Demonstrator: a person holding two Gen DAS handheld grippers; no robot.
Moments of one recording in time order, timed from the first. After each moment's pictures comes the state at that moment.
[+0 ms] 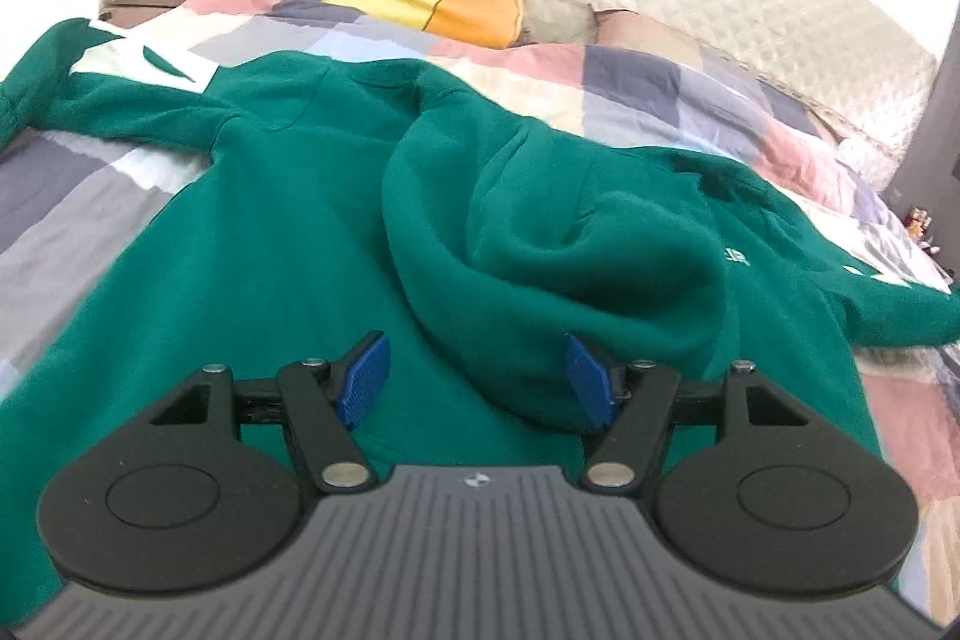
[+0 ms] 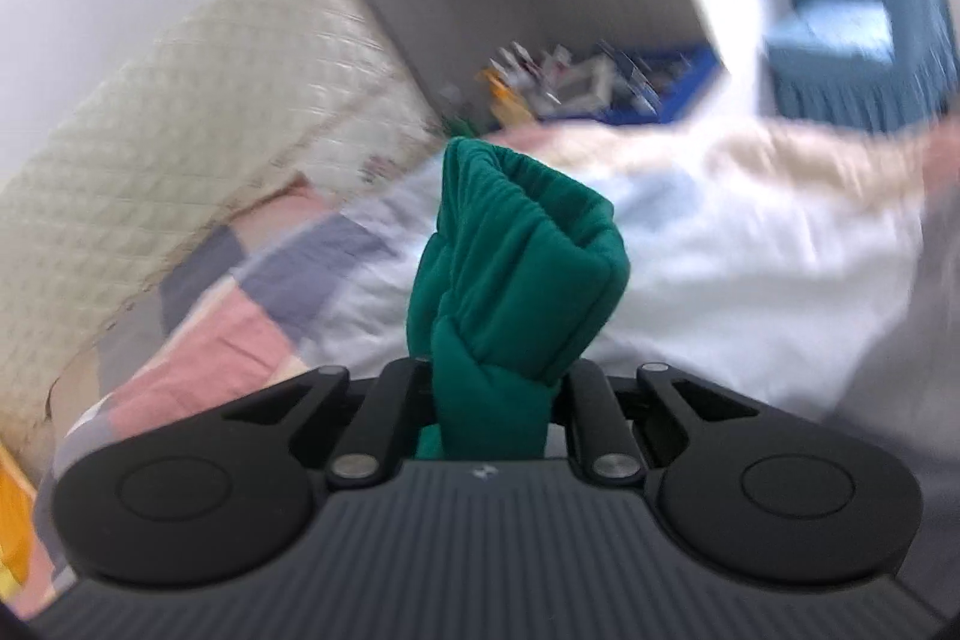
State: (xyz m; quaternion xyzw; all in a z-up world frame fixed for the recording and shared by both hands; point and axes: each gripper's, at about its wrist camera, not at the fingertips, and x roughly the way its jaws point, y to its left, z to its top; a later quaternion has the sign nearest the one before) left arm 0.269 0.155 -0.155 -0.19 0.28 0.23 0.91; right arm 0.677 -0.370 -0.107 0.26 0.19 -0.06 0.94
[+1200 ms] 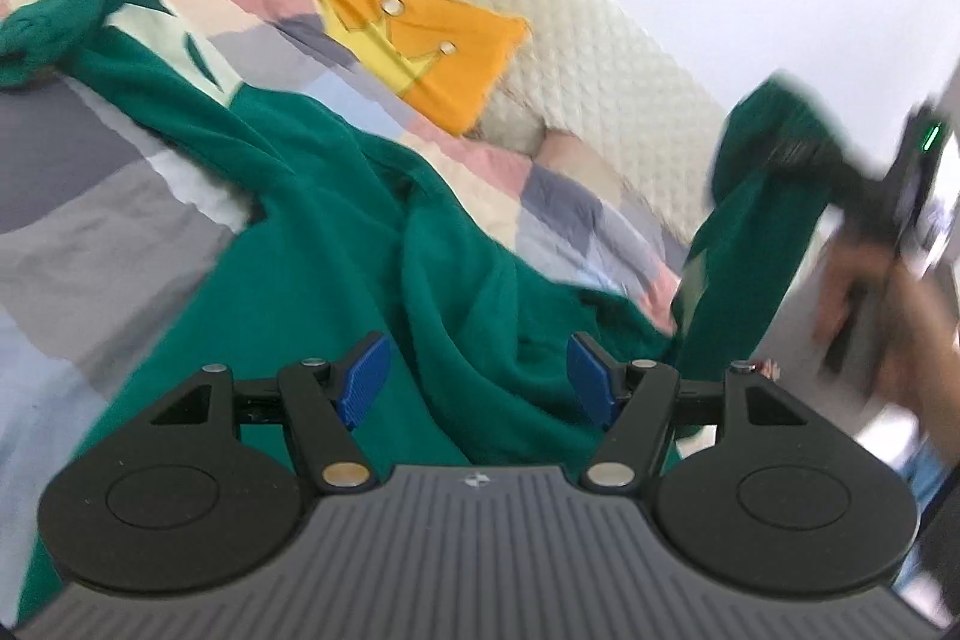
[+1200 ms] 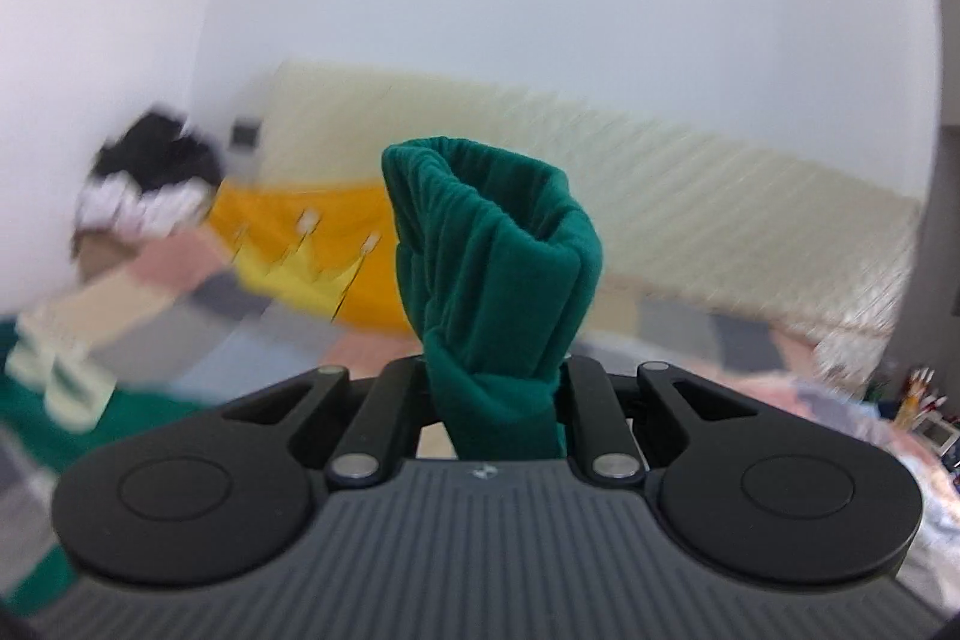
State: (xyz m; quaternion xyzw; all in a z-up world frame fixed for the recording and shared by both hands) left arm 0.143 0.231 -0.103 -0.36 0.15 0.15 0.91; right arm 0.399 0.077 0.045 -0.13 0.08 0.28 0.95
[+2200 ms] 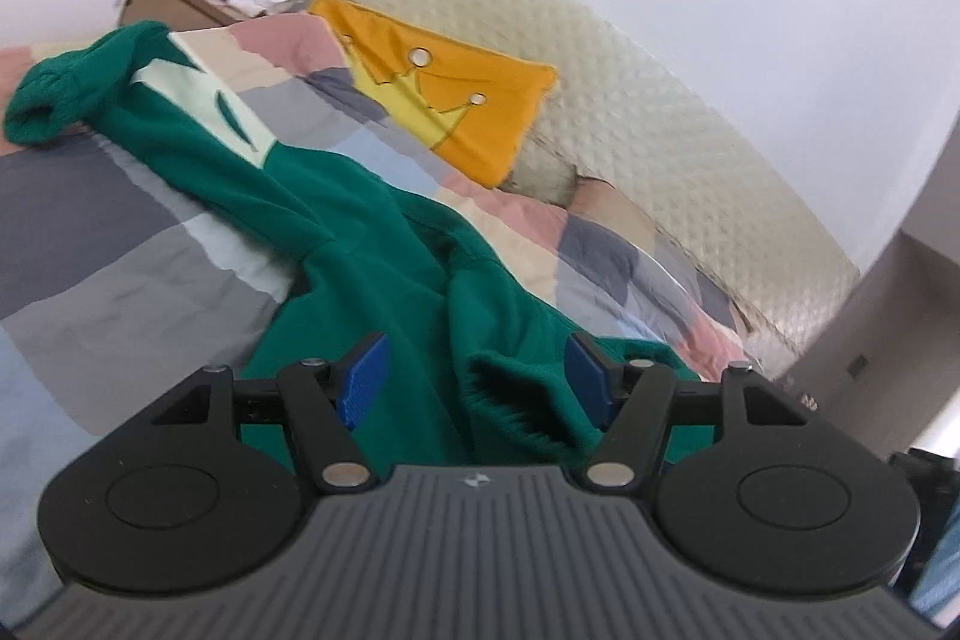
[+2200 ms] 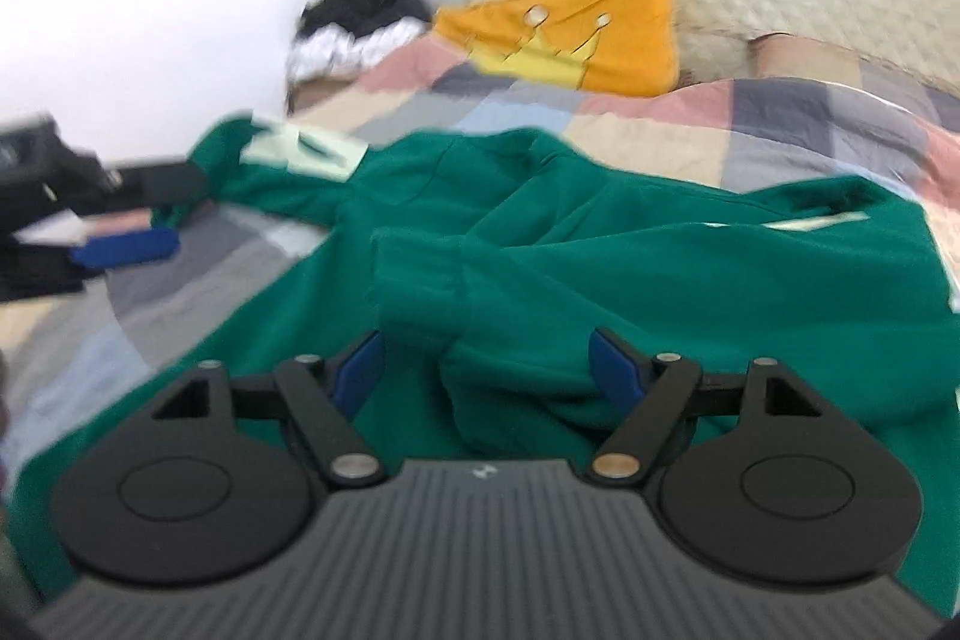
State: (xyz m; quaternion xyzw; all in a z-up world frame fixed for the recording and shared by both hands) left arm 0.150 0.250 -0.098 -0.32 0.13 0.18 0.92; right arm 0.281 0.051 -0.105 -0.08 0.25 0.46 0.85
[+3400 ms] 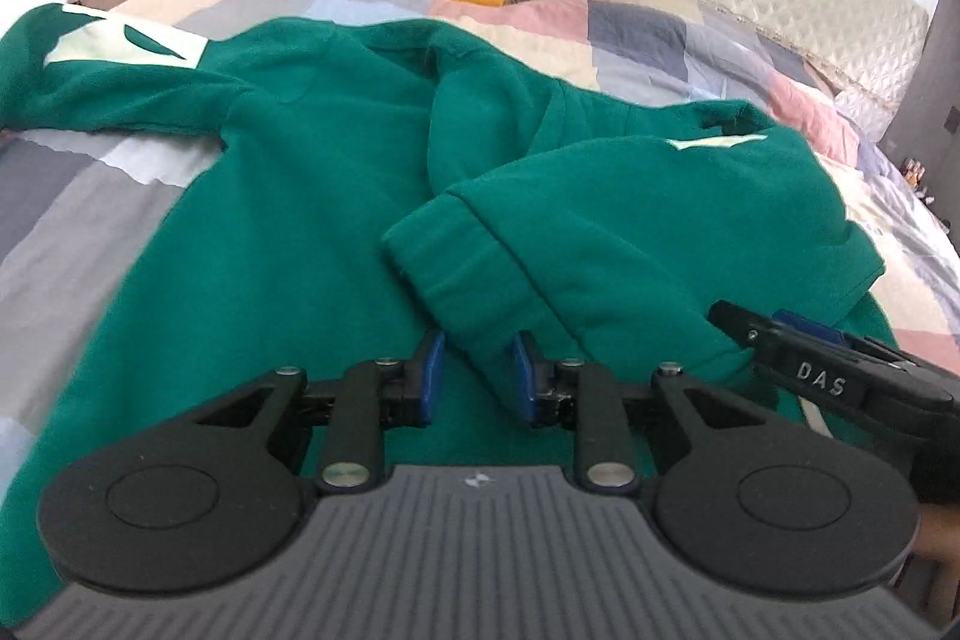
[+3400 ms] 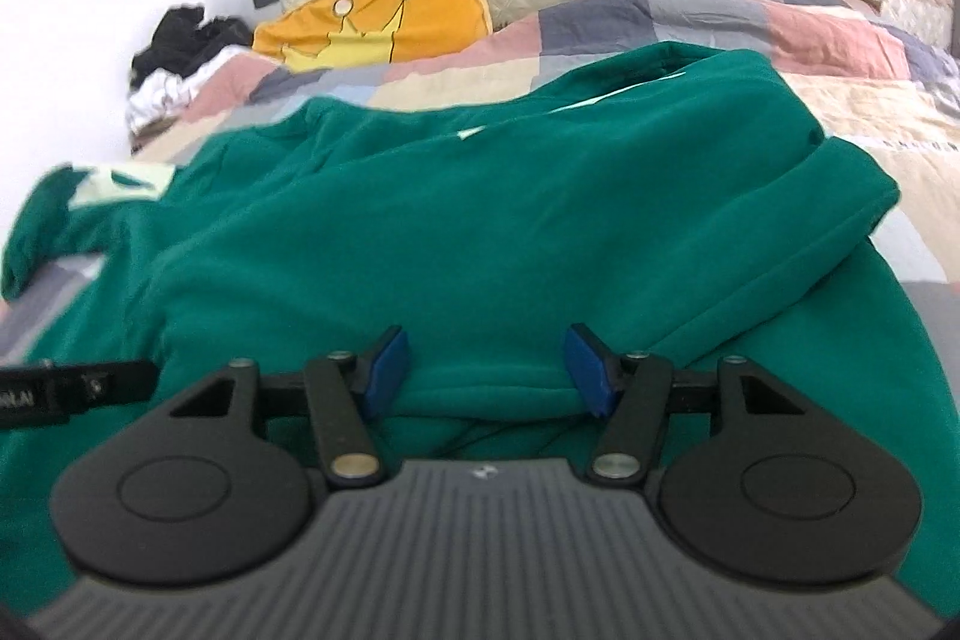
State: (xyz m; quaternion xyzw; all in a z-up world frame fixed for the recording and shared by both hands) left arm 0.267 0.206 -0.173 -0.18 0.32 0.20 0.91; right arm 0.344 0.012 -0.174 -0.01 0.28 0.33 0.90
